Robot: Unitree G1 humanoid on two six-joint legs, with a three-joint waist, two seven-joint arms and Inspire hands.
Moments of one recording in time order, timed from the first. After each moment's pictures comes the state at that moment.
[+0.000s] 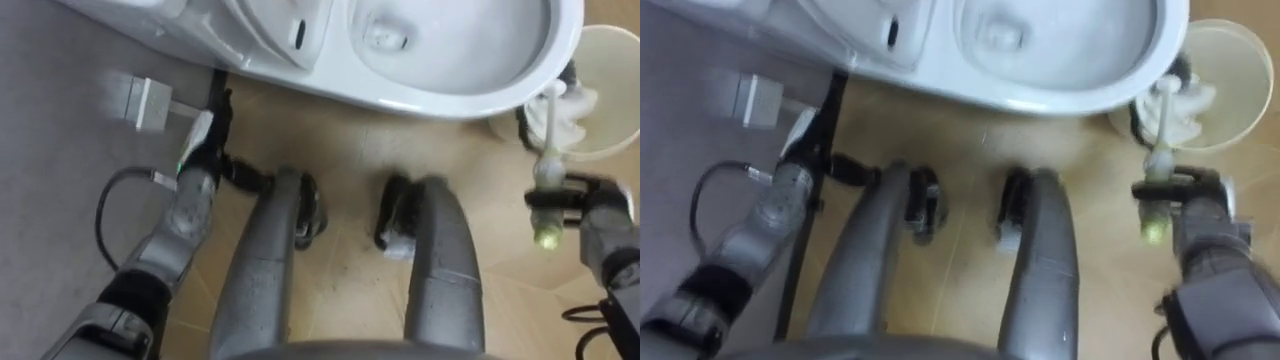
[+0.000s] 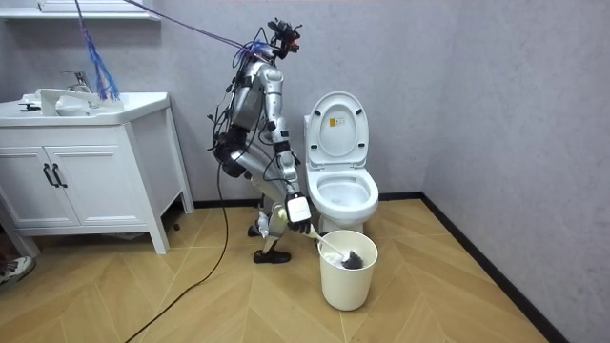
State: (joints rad) left arm -0.14 0.31 -0.37 0.59 0.10 0.02 0.20; right arm -0.37 -0.54 0.33 1.36 0.46 0.04 -0.18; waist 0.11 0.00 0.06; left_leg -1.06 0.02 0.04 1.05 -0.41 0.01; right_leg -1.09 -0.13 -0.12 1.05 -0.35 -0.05
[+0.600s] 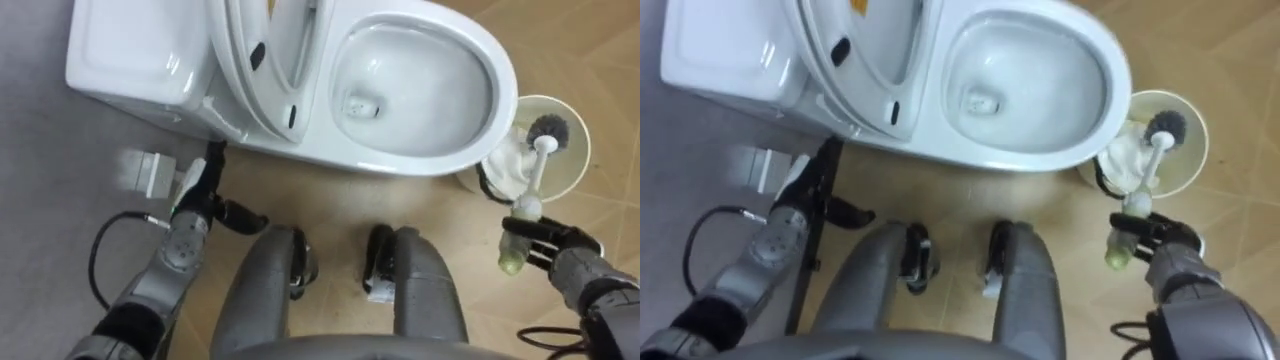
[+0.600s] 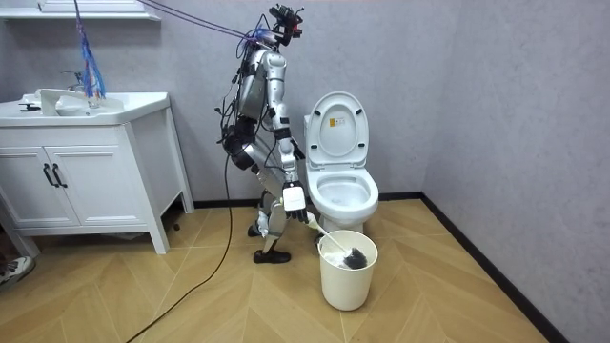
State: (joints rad) left arm 0.01 0.31 -0.33 0.65 0.09 0.00 0.18; right arm -0.26 -0.44 0.10 1.35 0.66 0.04 -0.18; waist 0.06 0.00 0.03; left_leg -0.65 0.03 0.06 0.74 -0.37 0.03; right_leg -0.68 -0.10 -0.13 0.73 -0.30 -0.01
